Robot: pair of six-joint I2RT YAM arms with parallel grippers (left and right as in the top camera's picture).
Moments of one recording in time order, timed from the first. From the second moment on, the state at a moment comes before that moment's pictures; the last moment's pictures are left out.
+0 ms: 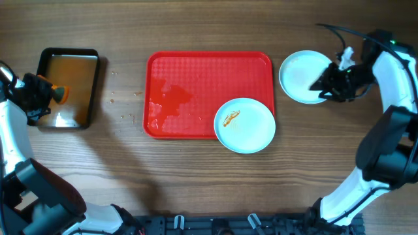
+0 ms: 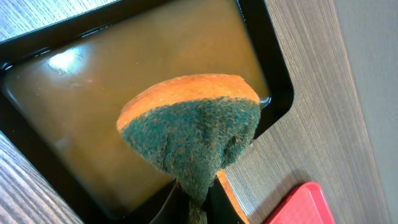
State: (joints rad) left arm 0.63 1.67 1.29 -0.66 0.29 -0.52; right arm -0.28 1.96 1.55 -1.20 -0.46 0.09
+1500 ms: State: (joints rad) left arm 0.63 1.67 1.29 -0.67 0.29 -0.52; right arm 0.32 1.60 0.87 -0.86 -0.30 0.80
